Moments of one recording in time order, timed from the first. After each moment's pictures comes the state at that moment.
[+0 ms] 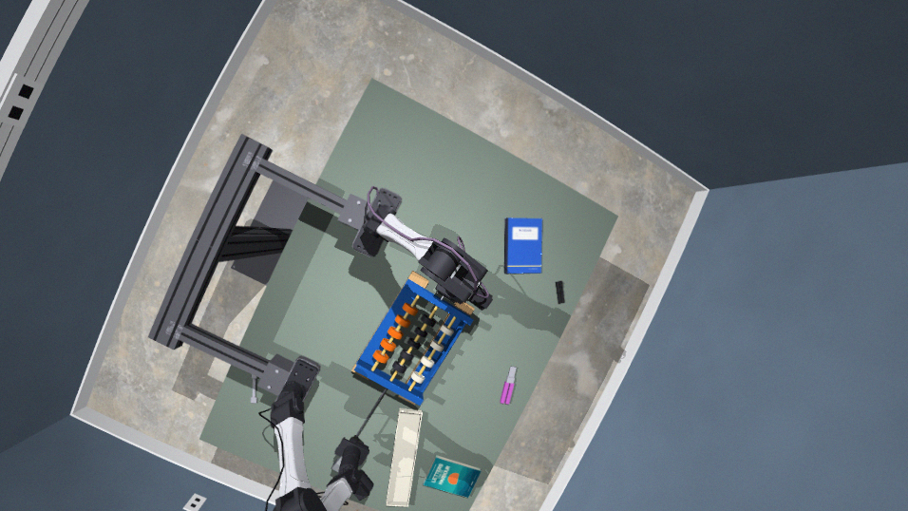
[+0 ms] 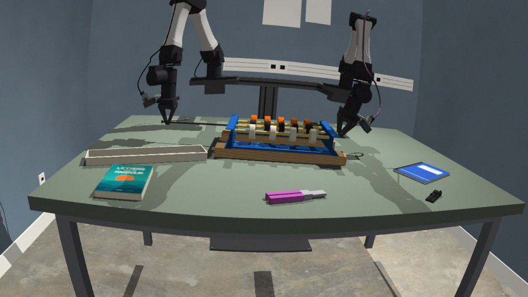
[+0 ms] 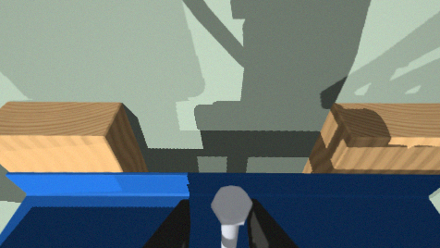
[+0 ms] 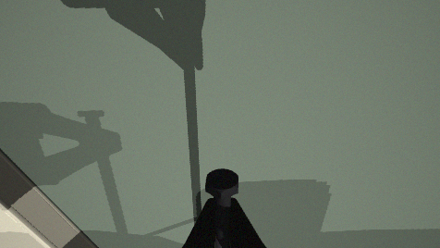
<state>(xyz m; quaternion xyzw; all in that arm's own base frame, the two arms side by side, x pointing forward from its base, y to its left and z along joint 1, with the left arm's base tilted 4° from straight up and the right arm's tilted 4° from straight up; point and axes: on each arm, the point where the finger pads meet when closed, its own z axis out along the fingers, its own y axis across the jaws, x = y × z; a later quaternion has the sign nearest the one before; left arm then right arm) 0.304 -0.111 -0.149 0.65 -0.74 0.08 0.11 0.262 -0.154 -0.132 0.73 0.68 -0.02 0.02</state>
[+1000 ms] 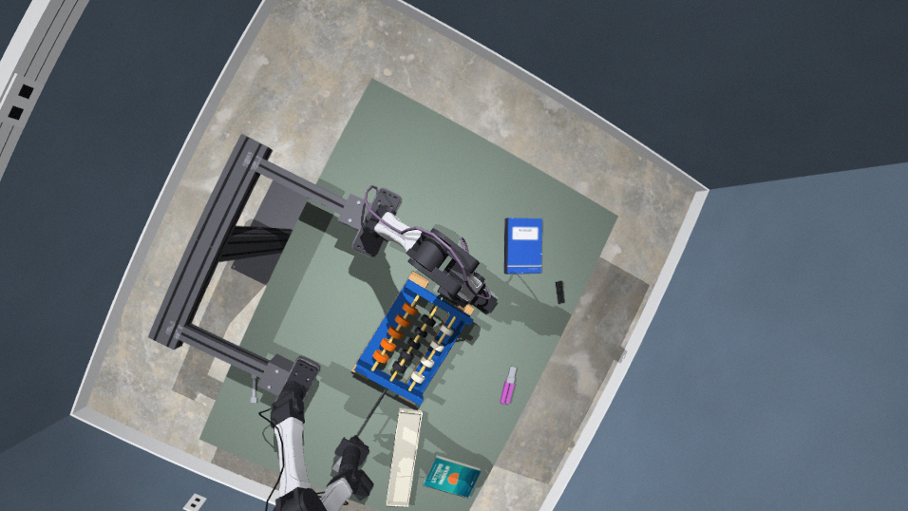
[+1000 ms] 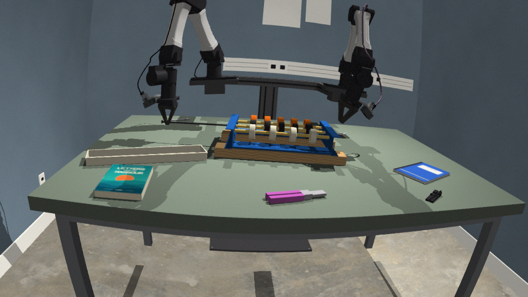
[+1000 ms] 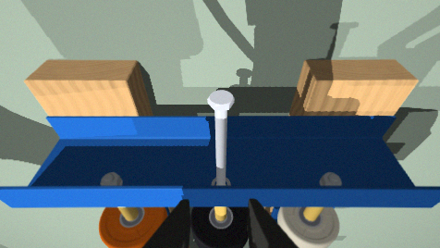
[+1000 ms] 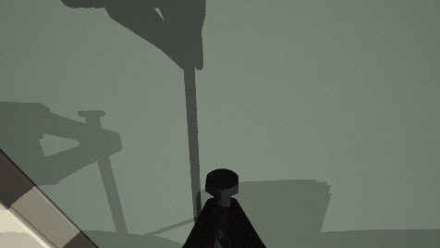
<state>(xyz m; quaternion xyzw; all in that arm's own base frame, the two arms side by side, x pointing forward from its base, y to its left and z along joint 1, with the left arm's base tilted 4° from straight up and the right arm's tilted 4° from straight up) 0.307 -0.115 -0.097 0.65 -0.74 0.09 0.11 0.262 -0.154 -0.132 0.73 0.68 -0.02 0.02</state>
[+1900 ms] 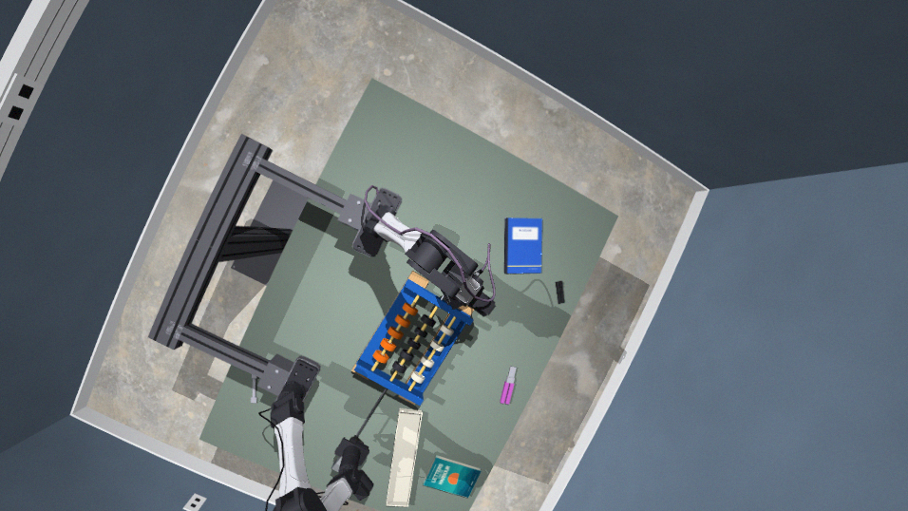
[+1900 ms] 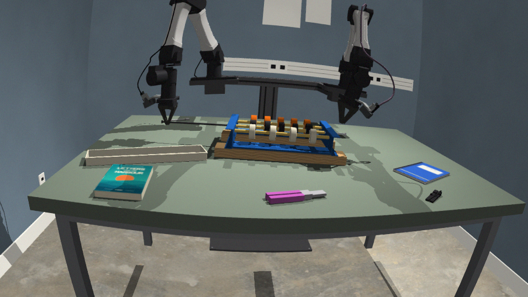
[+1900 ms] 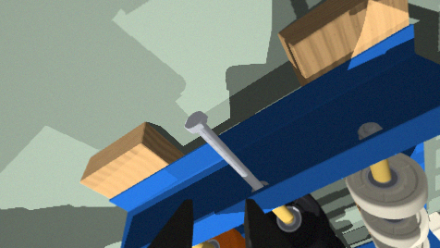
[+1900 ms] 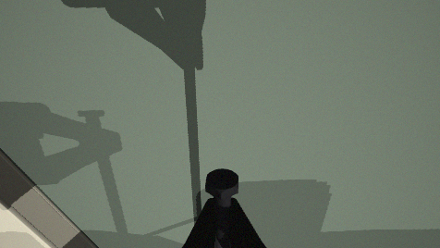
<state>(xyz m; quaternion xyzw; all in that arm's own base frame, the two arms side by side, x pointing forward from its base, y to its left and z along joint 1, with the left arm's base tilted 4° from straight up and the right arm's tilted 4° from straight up) 0.305 -0.109 -0.100 0.41 -0.90 0.08 0.06 0.262 -0.154 -0.132 0.73 0.69 -0.02 0.02</state>
